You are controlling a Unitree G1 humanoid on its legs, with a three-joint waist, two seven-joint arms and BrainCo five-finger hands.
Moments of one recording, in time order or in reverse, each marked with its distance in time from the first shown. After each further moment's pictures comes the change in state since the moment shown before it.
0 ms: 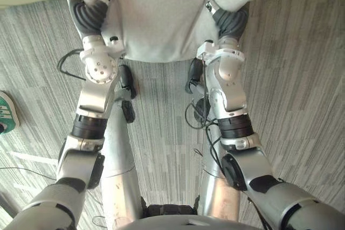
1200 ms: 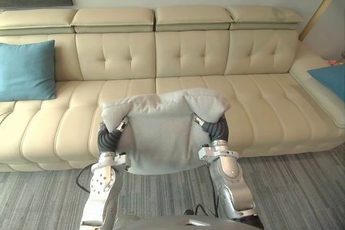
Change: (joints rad) left arm 0.985 -0.233 -0.058 -0.217 -0.158 -0.049 -0.301; right arm 0.901 0.031 0.113 -0.257 -0.046 0.033 0.279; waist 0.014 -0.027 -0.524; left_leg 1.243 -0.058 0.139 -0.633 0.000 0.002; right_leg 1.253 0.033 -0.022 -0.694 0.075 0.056
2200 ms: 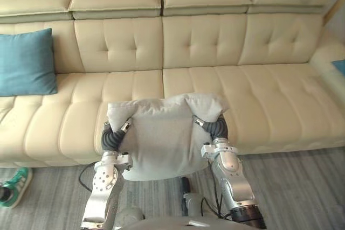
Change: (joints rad) left arm -0.046 -0.019 -0.007 0.037 0.030 0.011 -0.020; right arm -0.092 -0.034 -0.066 0.116 -0.059 0.002 0.030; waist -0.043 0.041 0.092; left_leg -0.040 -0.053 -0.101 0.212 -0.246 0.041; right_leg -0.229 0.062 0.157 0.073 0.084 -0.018
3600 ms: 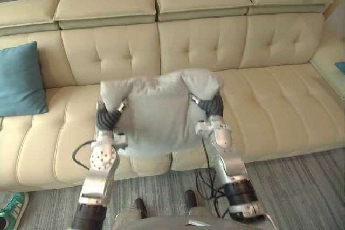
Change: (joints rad) left arm -0.283 0.131 0.067 0.058 0.171 0.007 0.090; right arm -0.329 0.023 0.022 0.114 0.022 0.015 -0.094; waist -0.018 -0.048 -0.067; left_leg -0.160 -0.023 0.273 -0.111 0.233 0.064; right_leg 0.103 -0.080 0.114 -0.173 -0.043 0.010
